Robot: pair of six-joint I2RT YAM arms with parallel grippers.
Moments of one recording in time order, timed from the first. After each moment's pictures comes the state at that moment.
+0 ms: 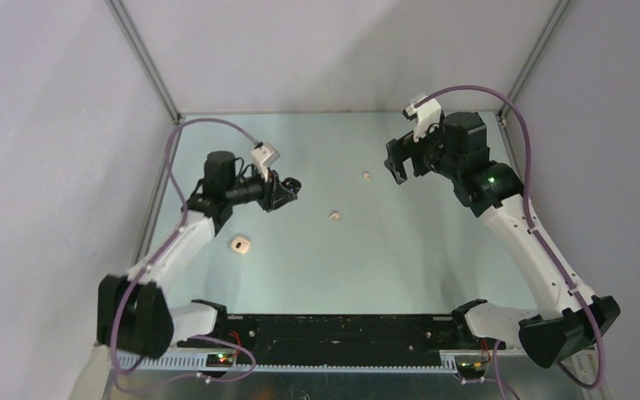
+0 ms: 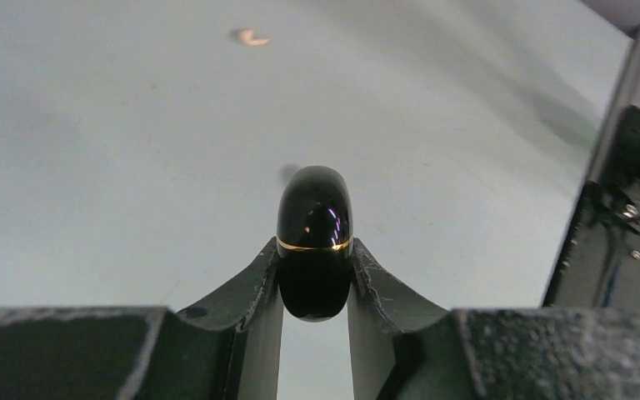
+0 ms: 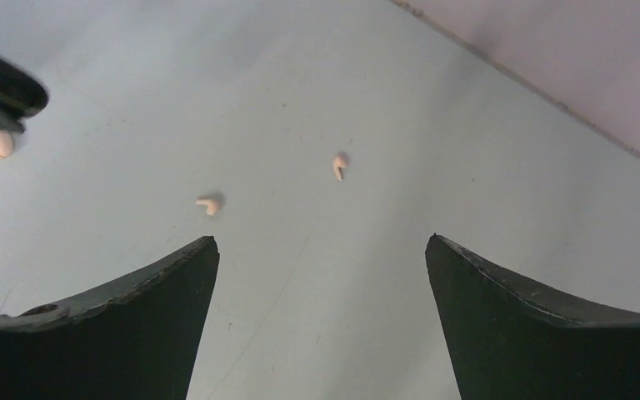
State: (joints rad) left arm -0.23 1.15 0.78 -0.09 0.80 0.09; right arm 0.42 1.21 1.38 -0.56 -0.14 -0.19
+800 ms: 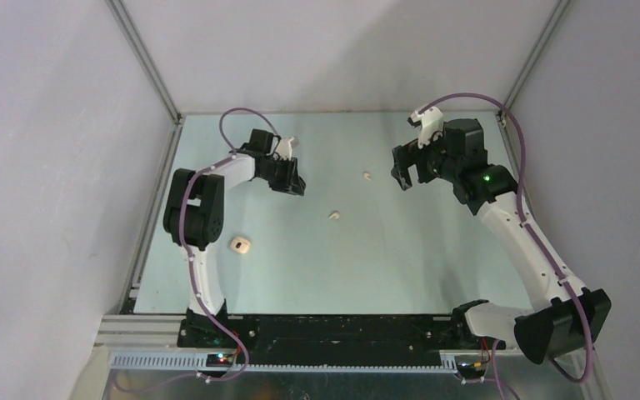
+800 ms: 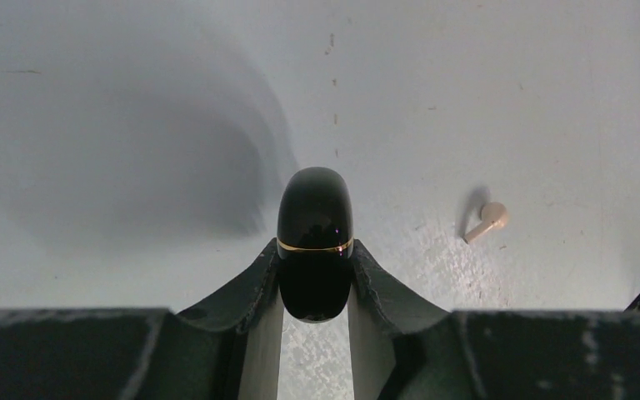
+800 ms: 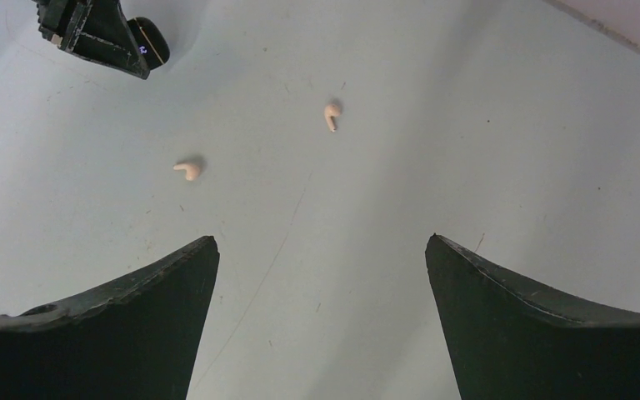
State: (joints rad) left arm -0.23 2.02 1.37 -0.39 0.55 -0.06; right arm 0.32 1.23 1.26 -0.55 -0.19 -0.17
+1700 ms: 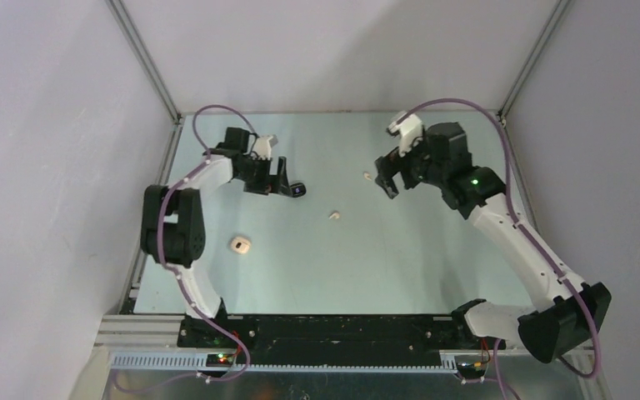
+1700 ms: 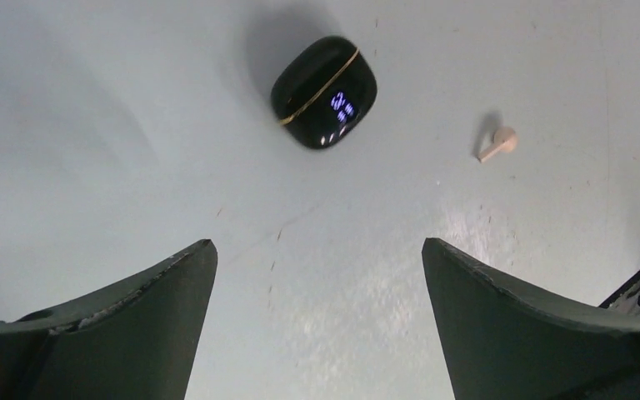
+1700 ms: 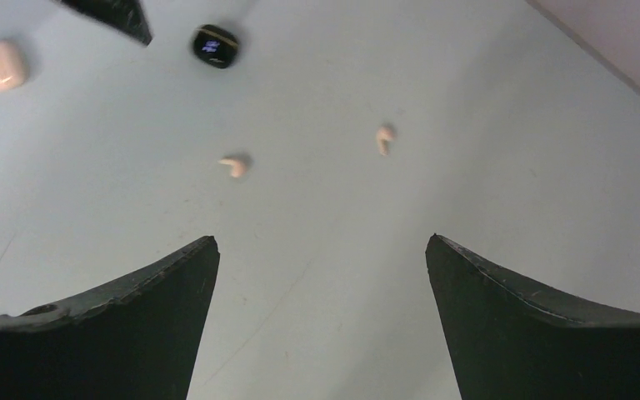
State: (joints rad) left arm -0.14 1.87 1.30 -0.53 0.51 0.00; right arm 0.41 1.22 1.26 -0.54 -0.22 -0.21
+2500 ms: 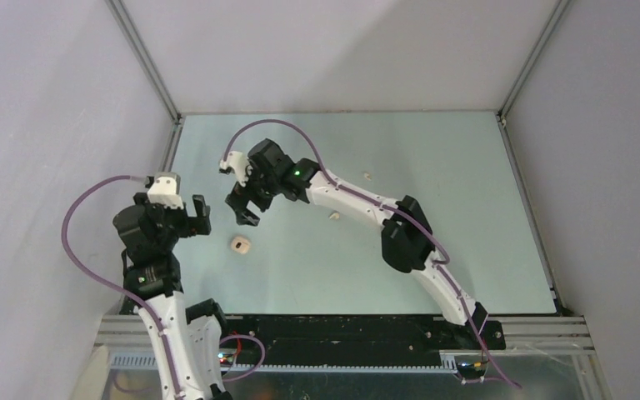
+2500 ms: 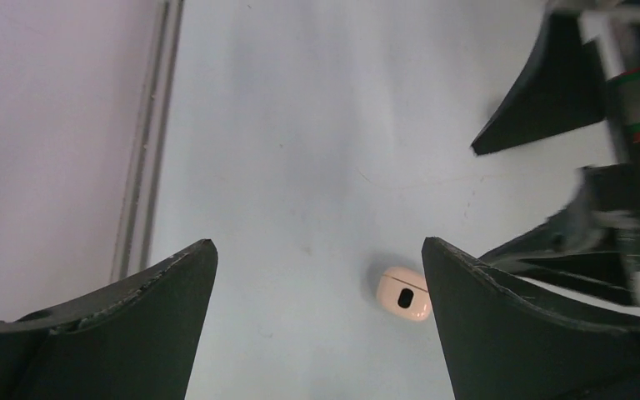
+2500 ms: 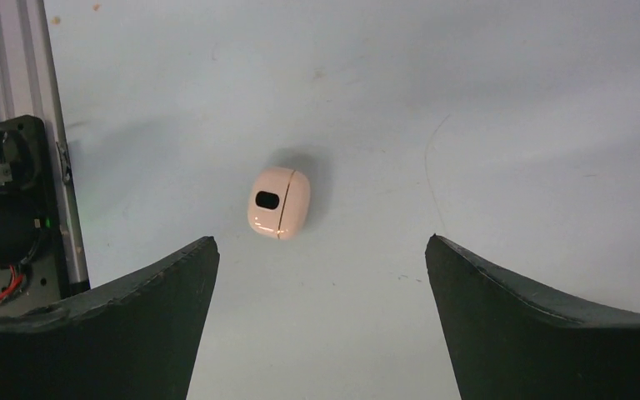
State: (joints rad) left arm 0.40 0.60 0.77 -0.58 0.40 0.22; right arm 0.99 2.31 2.21 -0.55 -0.37 -0.16
